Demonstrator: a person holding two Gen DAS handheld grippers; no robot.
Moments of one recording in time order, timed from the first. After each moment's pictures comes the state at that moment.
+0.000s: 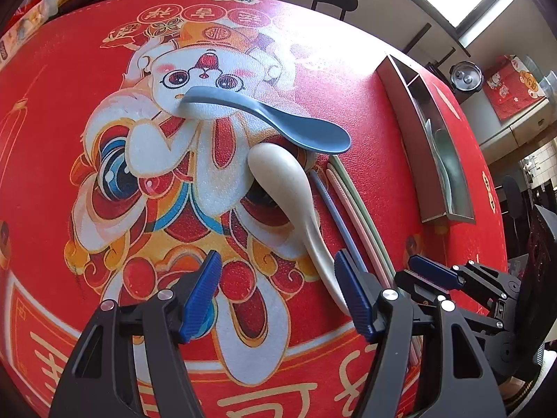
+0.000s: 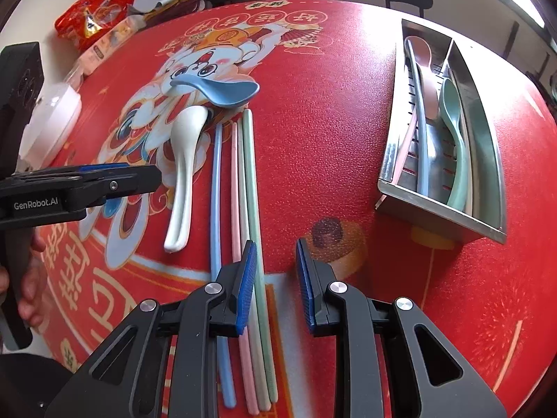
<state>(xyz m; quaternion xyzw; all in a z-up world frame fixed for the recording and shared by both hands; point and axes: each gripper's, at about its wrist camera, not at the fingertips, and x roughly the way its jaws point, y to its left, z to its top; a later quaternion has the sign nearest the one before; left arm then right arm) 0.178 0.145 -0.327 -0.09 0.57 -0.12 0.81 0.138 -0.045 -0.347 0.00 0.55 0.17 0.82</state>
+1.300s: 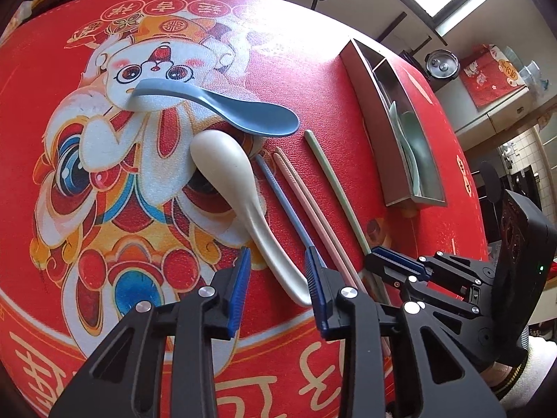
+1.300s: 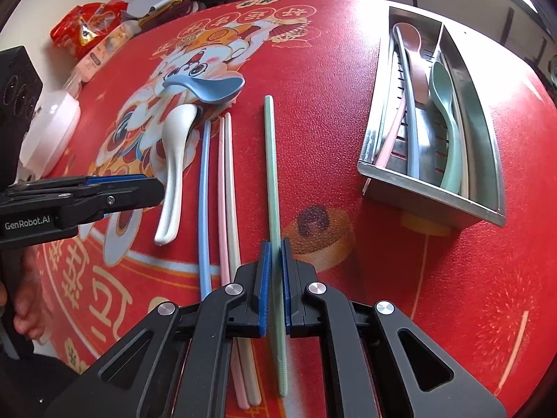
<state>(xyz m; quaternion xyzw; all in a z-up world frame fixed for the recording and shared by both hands) 0.169 0.119 -0.326 -0.10 0.58 -0.18 0.79 0.136 -0.061 -0.352 0.02 0.56 0.17 0.81</state>
